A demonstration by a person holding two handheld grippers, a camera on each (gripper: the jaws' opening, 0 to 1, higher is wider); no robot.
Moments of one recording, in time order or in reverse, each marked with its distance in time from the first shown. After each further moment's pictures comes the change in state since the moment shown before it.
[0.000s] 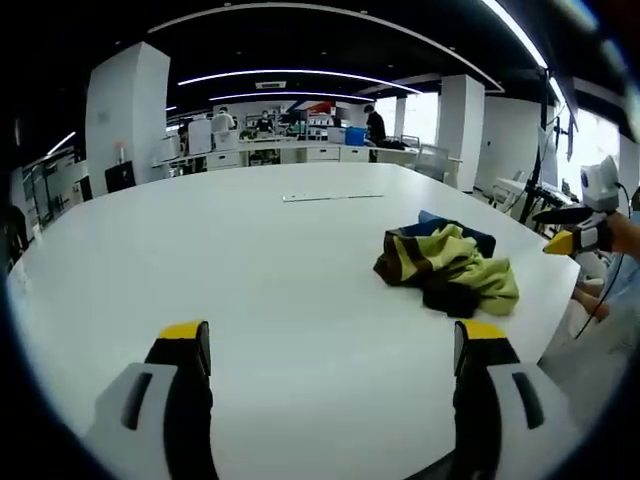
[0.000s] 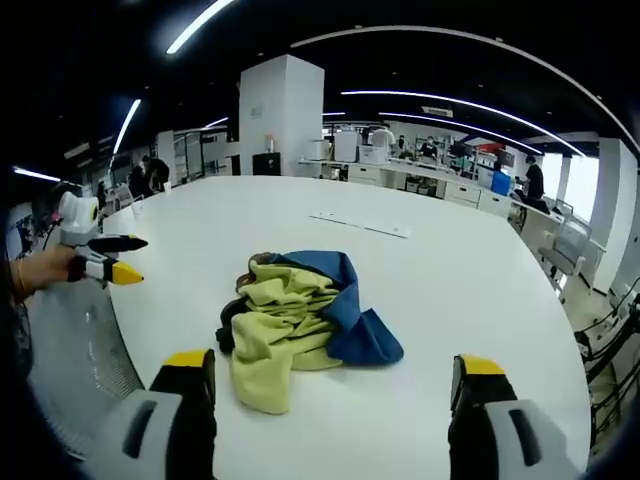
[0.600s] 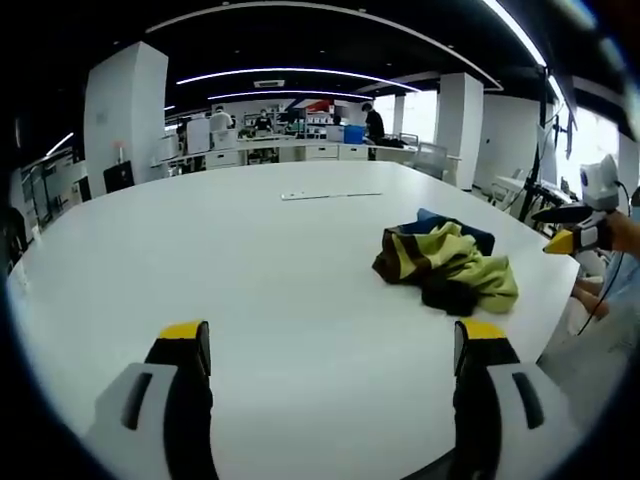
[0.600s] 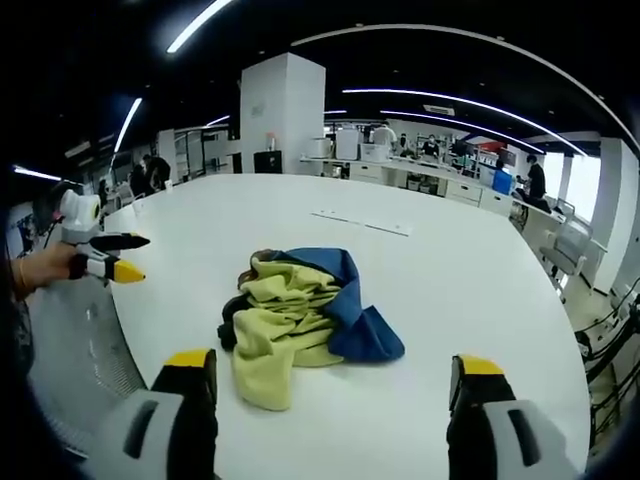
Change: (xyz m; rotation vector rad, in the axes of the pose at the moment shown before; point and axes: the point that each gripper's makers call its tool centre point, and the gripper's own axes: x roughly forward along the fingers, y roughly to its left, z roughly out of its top) left arm 0.000 0.000 -0.001 0.005 0.008 -0.004; right arm -0.001 0.002 -0.002 -0.009 0.011 0.004
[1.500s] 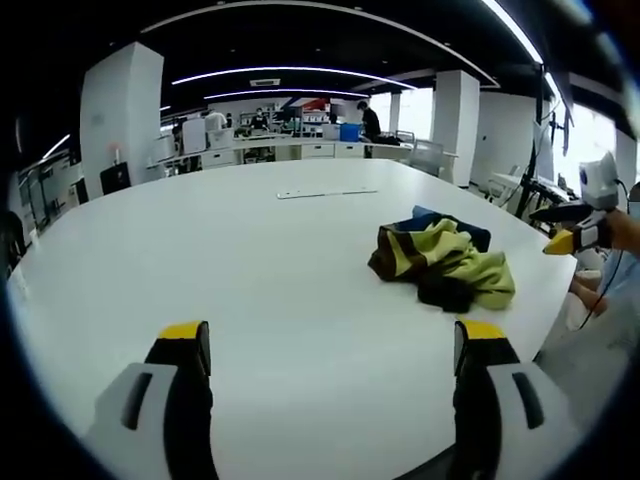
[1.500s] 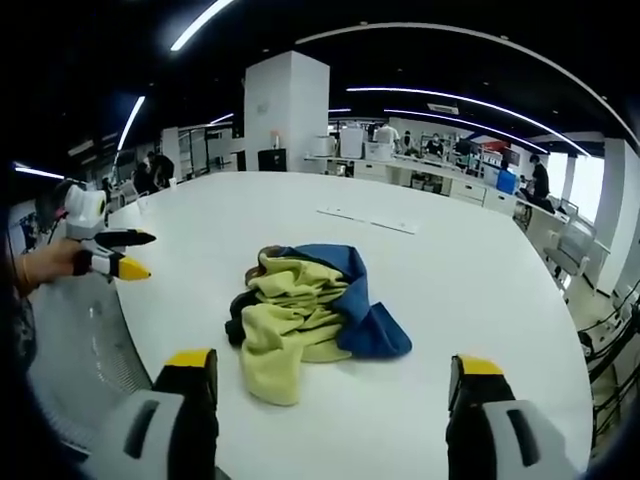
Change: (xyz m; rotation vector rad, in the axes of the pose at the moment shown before) left arm -0.001 -0.004 -0.001 0.018 0.011 -0.015; right arm -0.003 0.007 -0.004 -0.003 -0.003 0.020
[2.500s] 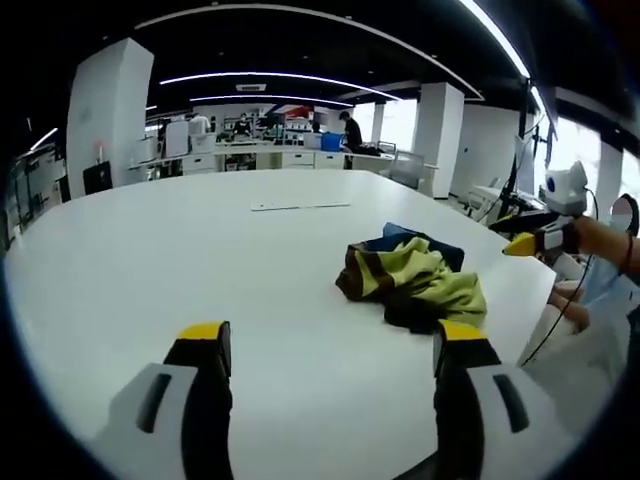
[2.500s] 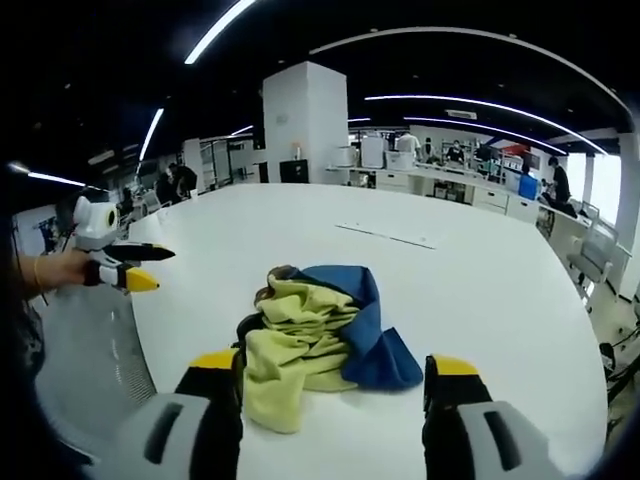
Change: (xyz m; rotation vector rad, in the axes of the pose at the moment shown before) left arm 0.003 -0.034 0.025 -0.034 -0.048 -0.108; right arm 0.019 -0.004 0.027 0.000 -0.044 0.134
